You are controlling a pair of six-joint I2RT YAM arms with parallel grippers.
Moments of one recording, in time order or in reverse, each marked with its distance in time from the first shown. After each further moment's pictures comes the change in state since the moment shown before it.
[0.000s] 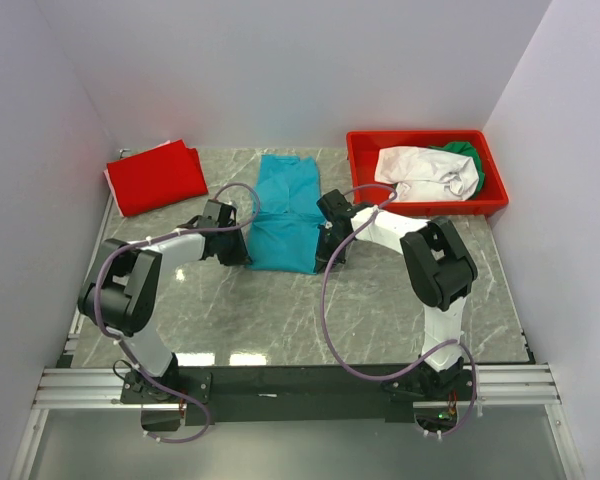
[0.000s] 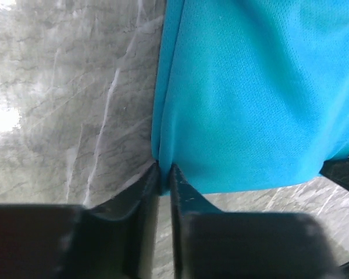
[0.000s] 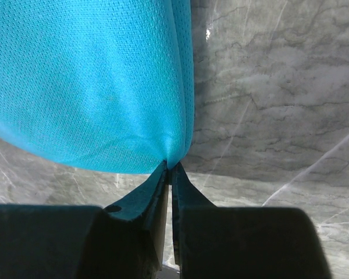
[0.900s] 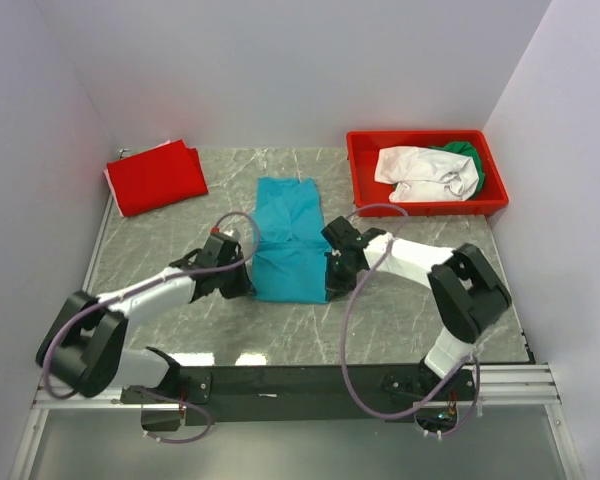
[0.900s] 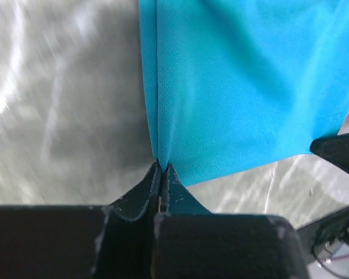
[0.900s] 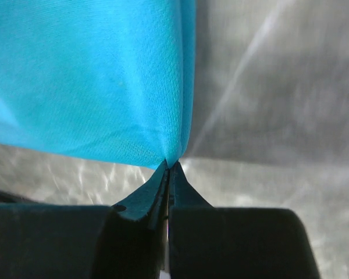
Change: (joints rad) left arm -0.165 -0.341 -0.268 -0.034 -0.044 -0.164; right arm 0.095 -0.259 -0.284 -0.003 0.056 -0.015
